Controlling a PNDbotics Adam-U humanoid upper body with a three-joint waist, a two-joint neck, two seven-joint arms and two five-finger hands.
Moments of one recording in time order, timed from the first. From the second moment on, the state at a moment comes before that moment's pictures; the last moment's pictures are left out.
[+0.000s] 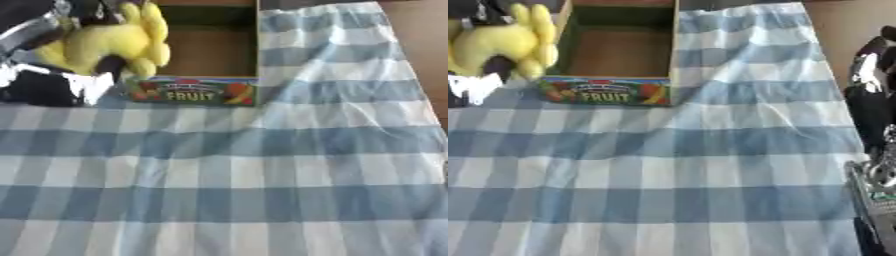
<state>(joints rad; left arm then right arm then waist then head) -0.93 0.57 -0.22 -1.85 -0.73 0.02 -0.50 -0.16 -0.37 -0.20 -1.98 0.09 -0.14 -0.55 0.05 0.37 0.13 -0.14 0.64</state>
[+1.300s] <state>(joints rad) -1.19 0.32 -0.16 -1.00 -1.04 -0.22 0.08 -0.21 -0.38 -0.19 -1.98 0.08 -0.18 -0.52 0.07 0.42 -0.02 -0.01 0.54</state>
